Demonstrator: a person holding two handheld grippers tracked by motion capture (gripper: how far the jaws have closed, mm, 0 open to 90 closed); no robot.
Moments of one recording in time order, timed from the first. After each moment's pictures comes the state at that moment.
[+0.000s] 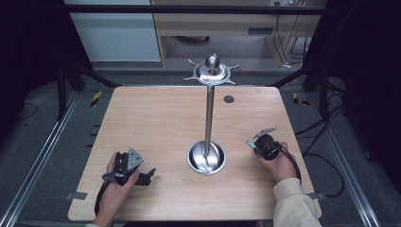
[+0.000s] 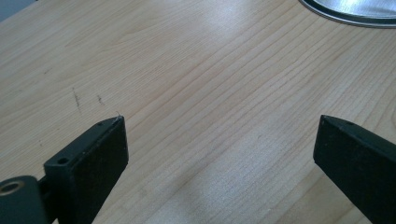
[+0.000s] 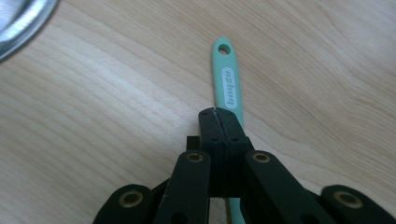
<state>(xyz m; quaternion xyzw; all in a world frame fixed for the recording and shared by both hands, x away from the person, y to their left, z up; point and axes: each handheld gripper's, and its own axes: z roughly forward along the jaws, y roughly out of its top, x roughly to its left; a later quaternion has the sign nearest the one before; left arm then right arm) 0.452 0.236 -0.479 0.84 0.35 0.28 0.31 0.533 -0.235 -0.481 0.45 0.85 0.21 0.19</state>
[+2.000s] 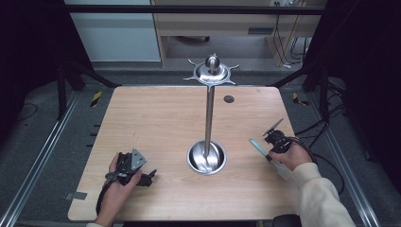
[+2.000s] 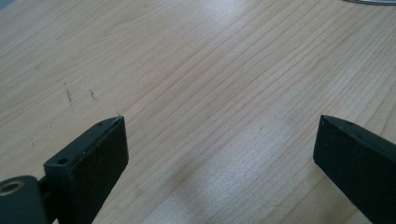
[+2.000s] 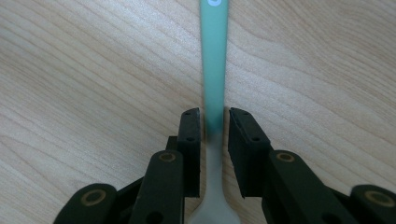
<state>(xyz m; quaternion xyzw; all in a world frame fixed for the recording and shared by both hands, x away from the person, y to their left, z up) 0.456 0.232 -0.486 0.85 0.34 0.28 0.29 0.548 -0.269 -0.462 0.48 0.87 0.09 0.05</state>
